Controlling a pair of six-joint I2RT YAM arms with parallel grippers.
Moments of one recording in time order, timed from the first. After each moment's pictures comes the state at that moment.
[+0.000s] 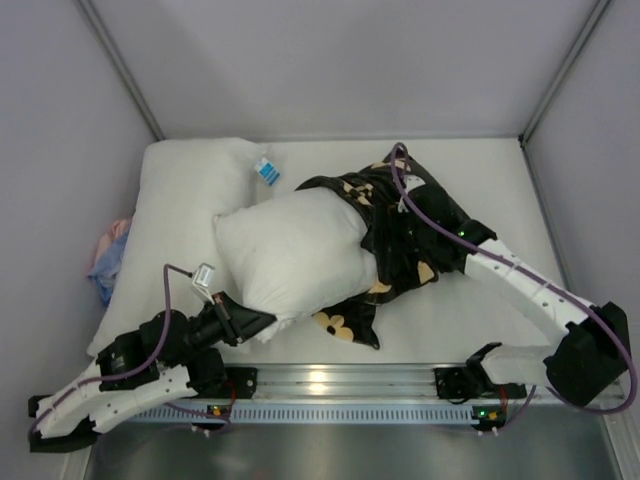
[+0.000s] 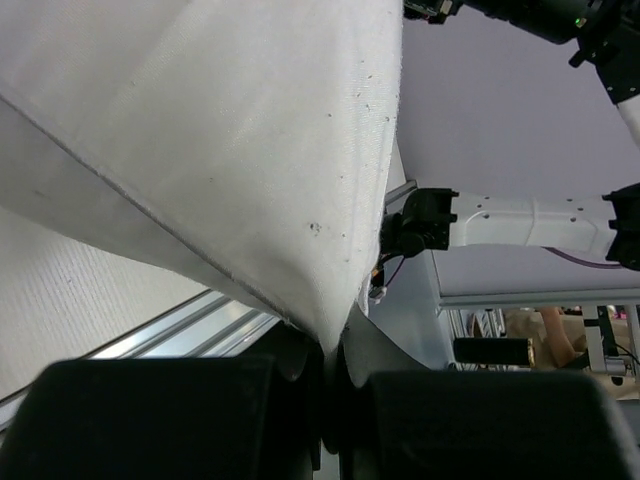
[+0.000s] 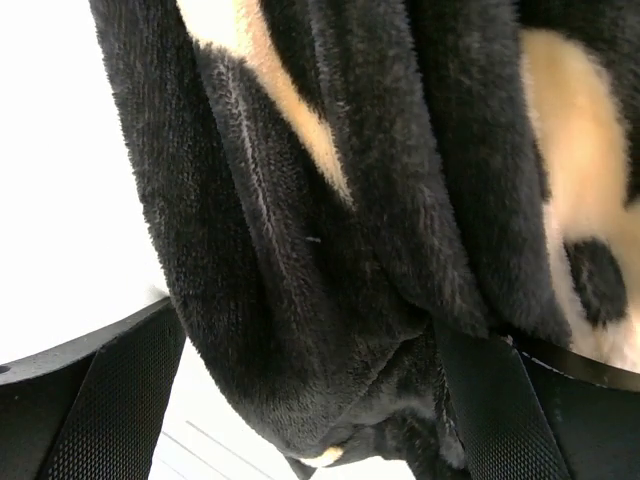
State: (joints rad) left arm -1.15 0.09 0.59 -0.74 -0.24 -1.11; right arm 0.57 1.20 0.96 -0.46 -0.10 0.46
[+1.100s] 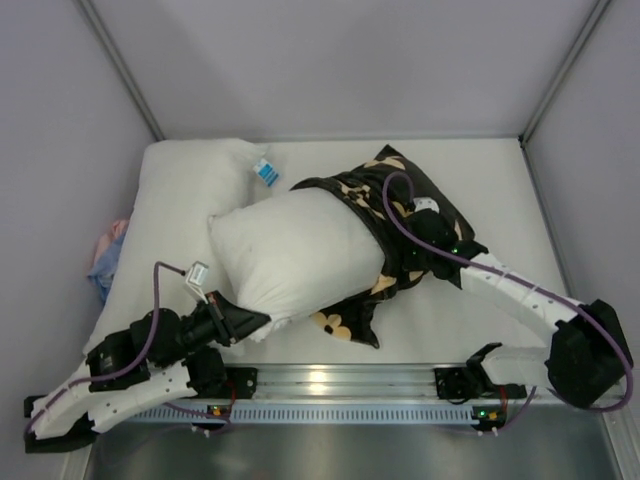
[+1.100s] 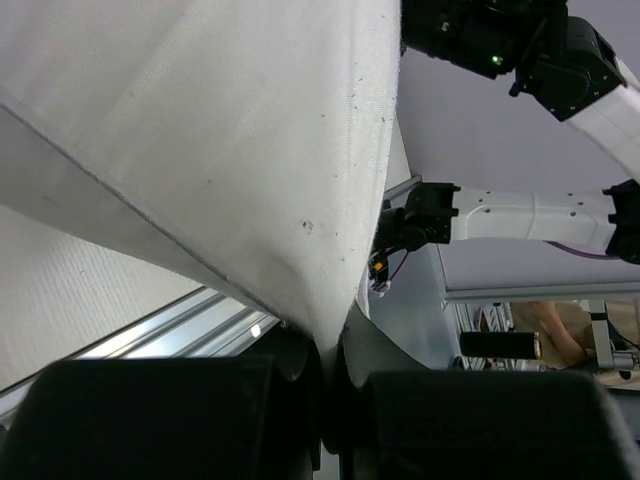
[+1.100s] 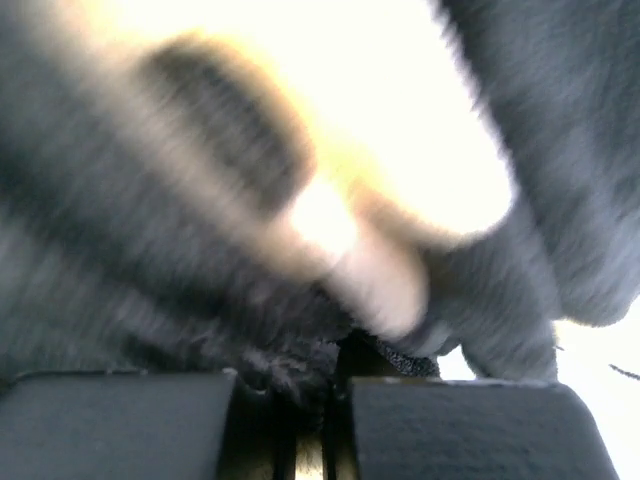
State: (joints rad) left arm -1.15 0.11 0.66 -0.80 -0.25 -1.10; right arm 0.58 1.20 0.79 -0.44 0.23 0.40
